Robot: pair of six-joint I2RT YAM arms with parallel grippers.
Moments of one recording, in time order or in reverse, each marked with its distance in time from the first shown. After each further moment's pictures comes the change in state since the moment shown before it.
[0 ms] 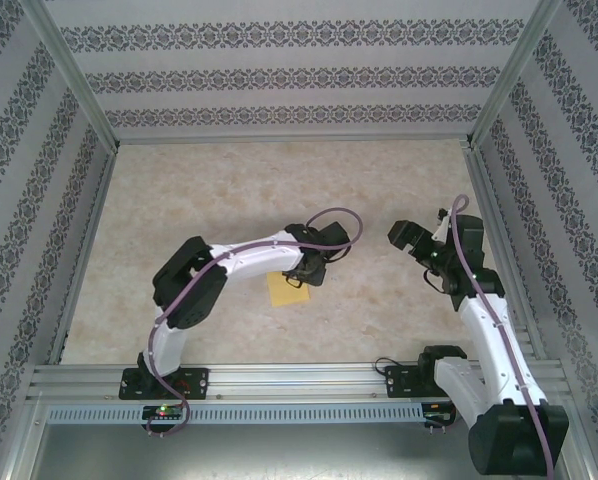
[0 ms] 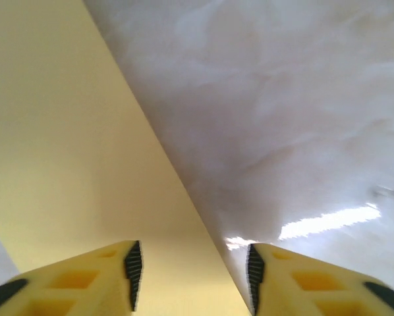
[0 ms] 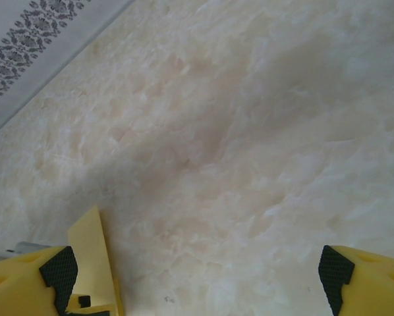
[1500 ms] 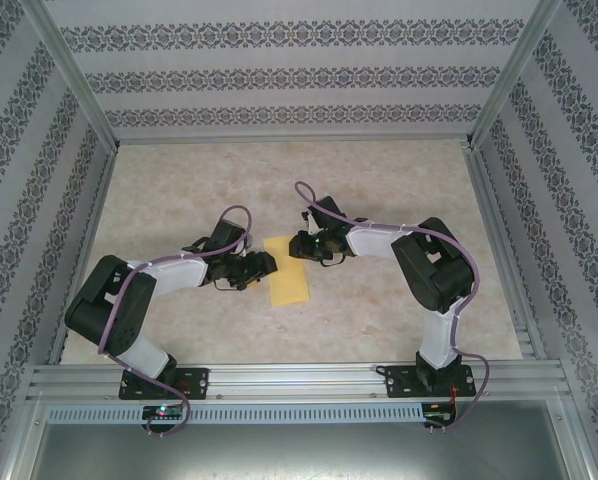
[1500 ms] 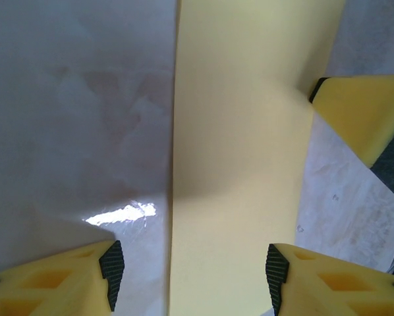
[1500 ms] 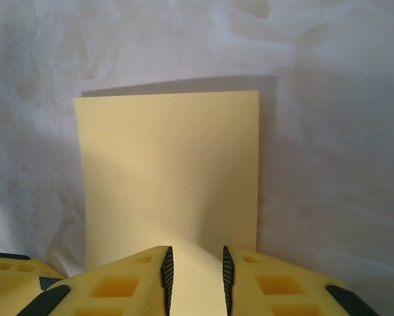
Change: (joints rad) left arm 0.465 -0.410 -0.797 0.734 0.646 -0.227; right arm 0.624 1.047 0.441 0.304 -0.039 0.060
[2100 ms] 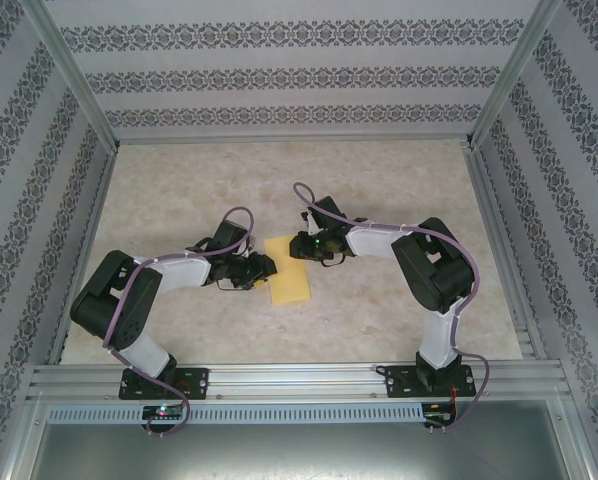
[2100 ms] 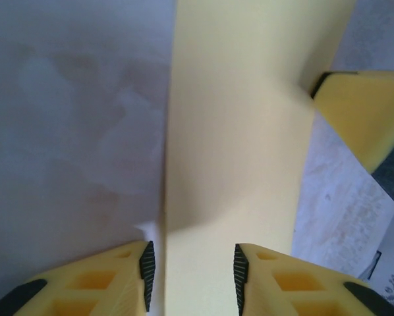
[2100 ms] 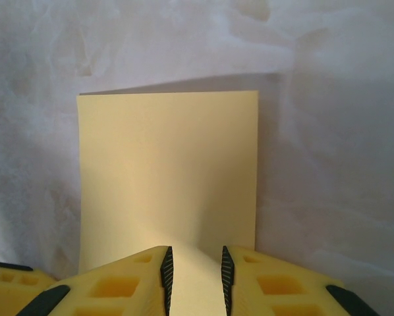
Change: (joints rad) left arm -0.014 0.038 0.001 0.047 0.046 -0.049; right arm 0.000 0.000 0.000 -0.005 0.012 -0.030
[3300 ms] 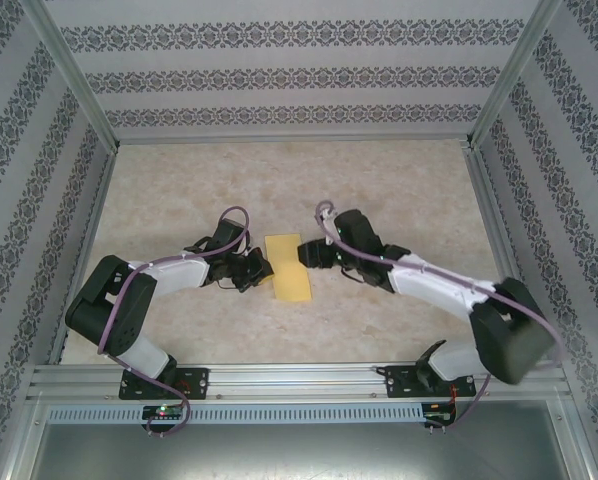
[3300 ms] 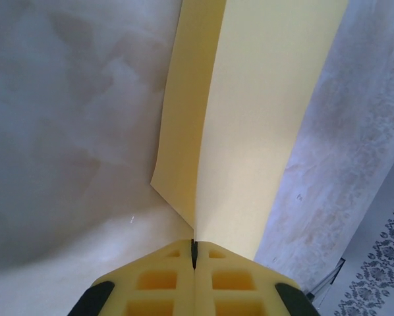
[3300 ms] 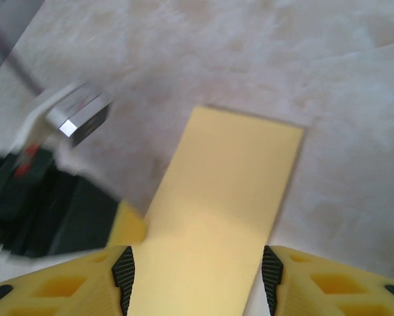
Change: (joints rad) left arm -0.007 -0.043 0.008 -0.030 0.002 -0.138; right arm 0.118 -0.581 -0.354 0.113 0.177 -0.220
